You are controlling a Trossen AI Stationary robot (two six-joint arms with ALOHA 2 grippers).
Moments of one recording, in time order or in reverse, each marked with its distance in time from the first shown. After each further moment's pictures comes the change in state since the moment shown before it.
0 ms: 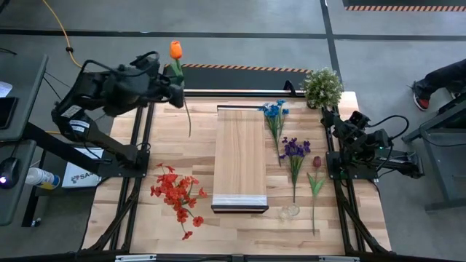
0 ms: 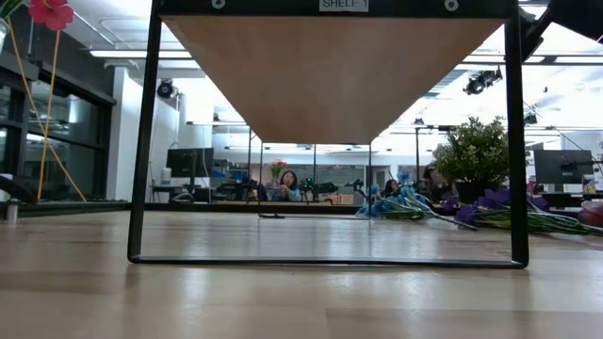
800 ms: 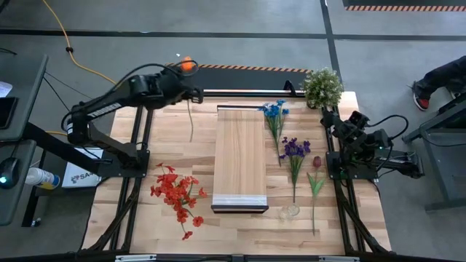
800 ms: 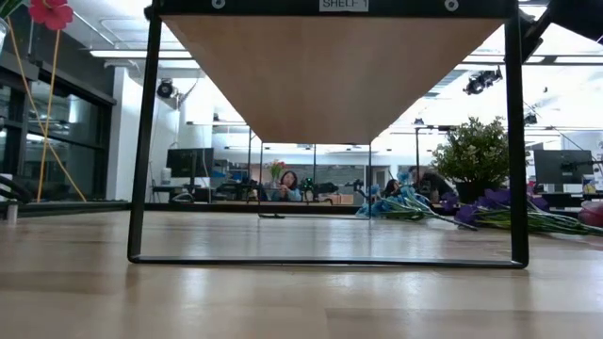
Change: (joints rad) left arm 0.337 -0.001 -0.465 0.068 0.145 -0.176; right arm 0.000 0.000 0.000 -0.006 0.004 0.011
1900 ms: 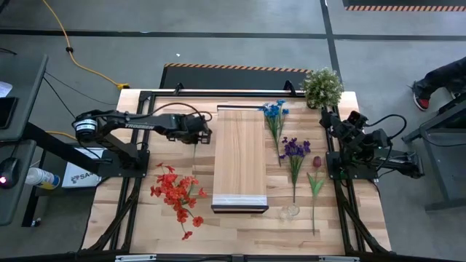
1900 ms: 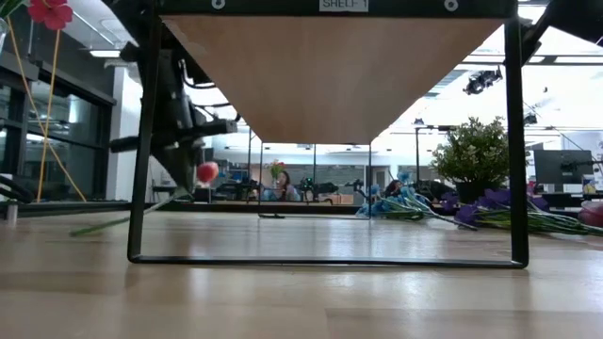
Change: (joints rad) left arm -0.048 0.098 -0.804 0.544 0.447 -0.290; right arm 0.000 0.000 0.000 -0.030 0.016 0.014
